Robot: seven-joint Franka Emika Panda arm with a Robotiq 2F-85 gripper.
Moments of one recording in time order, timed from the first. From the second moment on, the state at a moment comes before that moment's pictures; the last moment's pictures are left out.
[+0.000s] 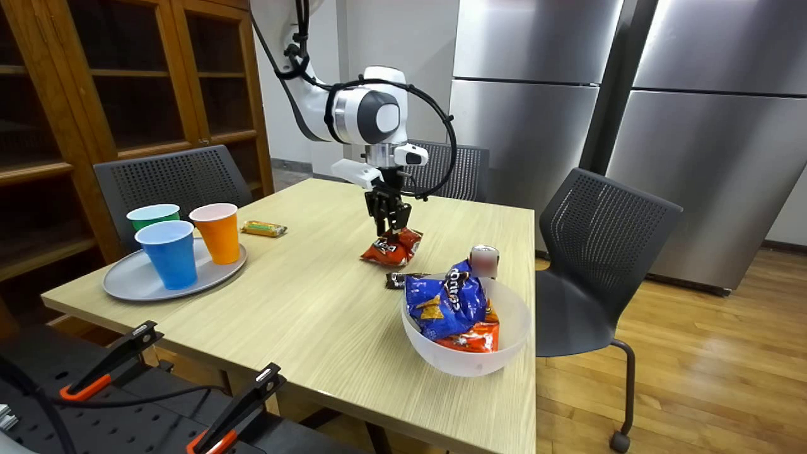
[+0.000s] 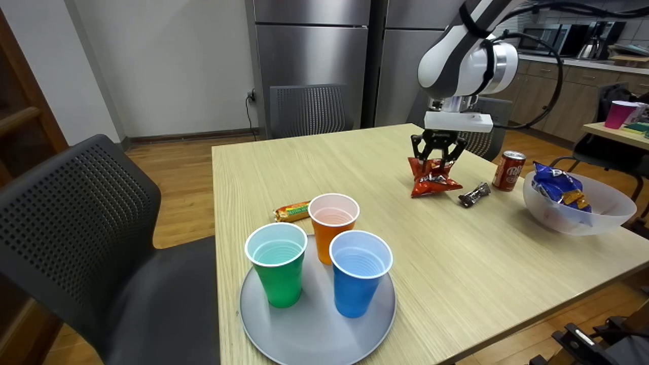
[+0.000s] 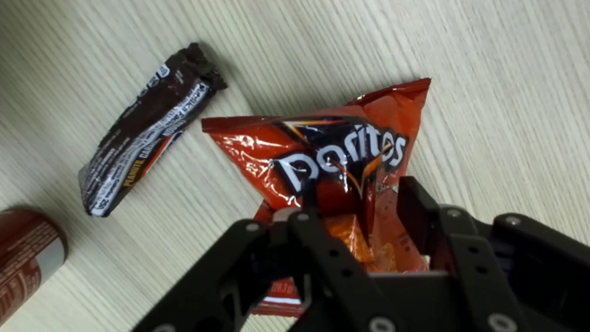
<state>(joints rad) -0.01 0.75 -0.12 -1.77 0.07 2.54 0.30</state>
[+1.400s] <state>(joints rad) -0.01 0.60 -0.11 -1.85 0.07 2.56 0.29</state>
